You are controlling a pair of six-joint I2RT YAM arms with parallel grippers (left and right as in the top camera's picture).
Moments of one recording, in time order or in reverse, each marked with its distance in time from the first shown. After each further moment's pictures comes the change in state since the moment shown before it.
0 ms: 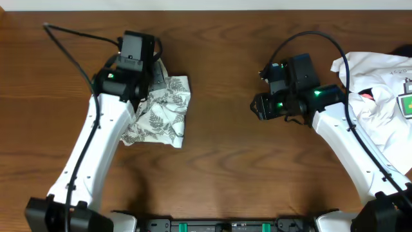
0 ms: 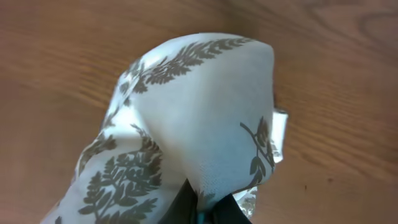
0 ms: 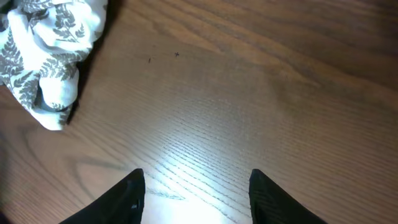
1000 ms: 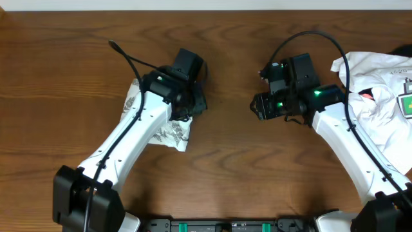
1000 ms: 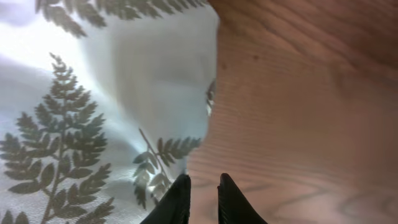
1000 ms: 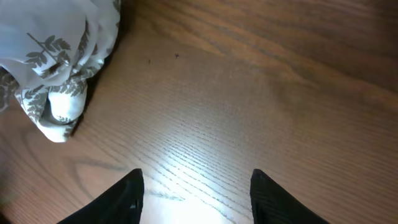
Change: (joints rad) left arm -0.228 0.117 -0.025 -0.097 0.299 -0.260; right arm 0.000 0.000 0.000 0.001 0.000 0.000
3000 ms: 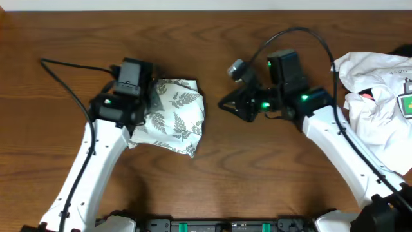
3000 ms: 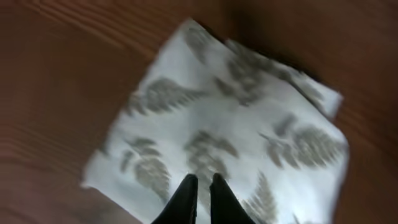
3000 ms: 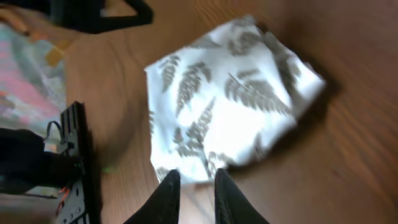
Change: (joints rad) left arm 0.247 -0.262 -0.186 0.086 -0.314 0.153; right arm 0.125 0.006 0.000 0.290 -0.484 -0.182
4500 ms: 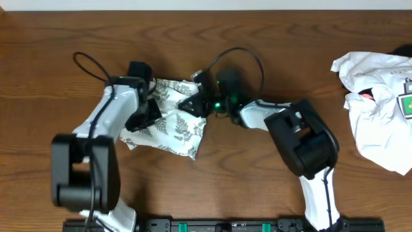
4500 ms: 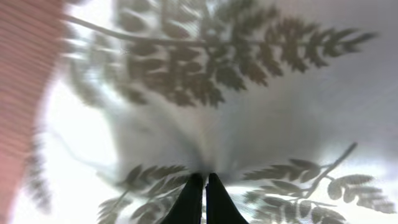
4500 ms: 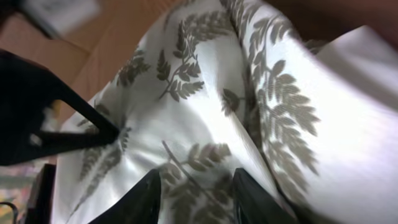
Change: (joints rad) left arm 0.117 0.393 -0.021 -0.023 0.179 0.056; right arm 0.124 0.686 0.010 0.914 -0.022 0.510
